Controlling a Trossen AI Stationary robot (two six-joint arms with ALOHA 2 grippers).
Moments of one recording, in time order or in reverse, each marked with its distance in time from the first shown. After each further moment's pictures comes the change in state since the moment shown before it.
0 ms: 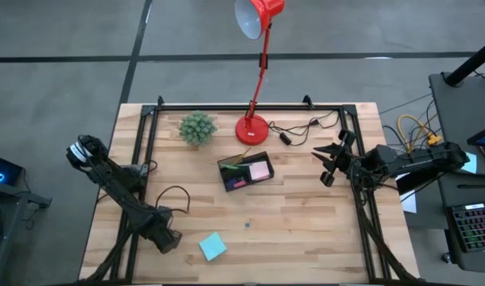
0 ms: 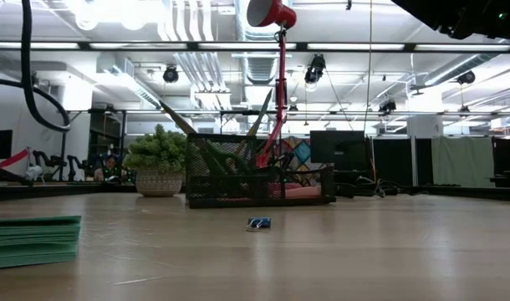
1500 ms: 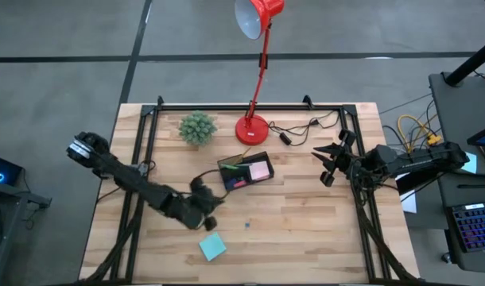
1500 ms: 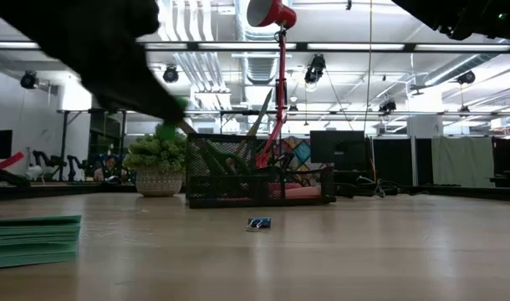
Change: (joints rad) left arm 0.334 -0.052 0.011 0.637 -0.943 1.386; right arm 0.000 0.000 0.000 0.001 0.000 -0.015
